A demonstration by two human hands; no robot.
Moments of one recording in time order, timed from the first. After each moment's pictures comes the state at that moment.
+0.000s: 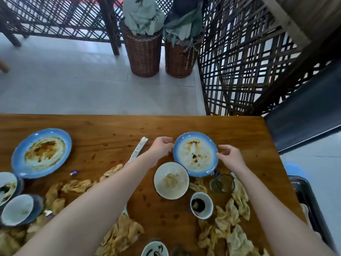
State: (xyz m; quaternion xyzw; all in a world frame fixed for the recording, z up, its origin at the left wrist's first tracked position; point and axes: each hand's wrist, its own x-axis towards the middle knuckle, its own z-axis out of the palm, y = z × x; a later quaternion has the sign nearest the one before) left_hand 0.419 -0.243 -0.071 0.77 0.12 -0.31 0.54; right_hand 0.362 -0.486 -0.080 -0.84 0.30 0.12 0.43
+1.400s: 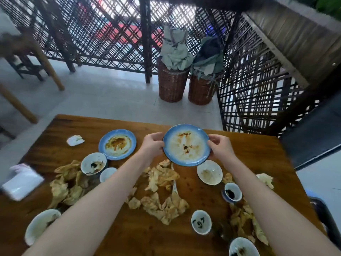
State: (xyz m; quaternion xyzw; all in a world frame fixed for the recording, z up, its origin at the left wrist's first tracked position) left_hand 0.317 -0.054 0.073 0.71 0.17 -0.15 0.66; right_hand 0.319 -0.284 0.064 -0.84 0.13 0.03 0.53
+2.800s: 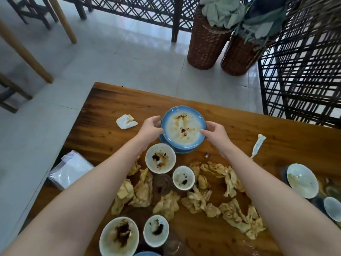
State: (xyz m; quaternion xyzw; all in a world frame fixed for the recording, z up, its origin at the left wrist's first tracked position) left_hand 0.401 0.217 -0.048 0.77 0.20 -0.20 0.56; right_hand 0.412 -0.011 -0.056 -0.83 0.14 0.17 0.51
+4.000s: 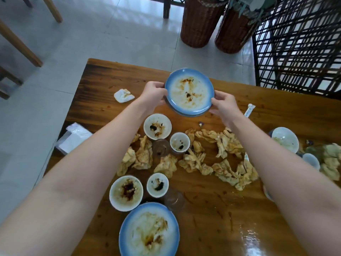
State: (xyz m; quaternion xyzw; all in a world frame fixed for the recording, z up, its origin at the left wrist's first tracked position) left_hand 0.383 0.195 0.012 0.70 0.21 -0.20 0.65; right_hand 0.368 -0.025 0.003 -0.77 0.20 0.12 0.60
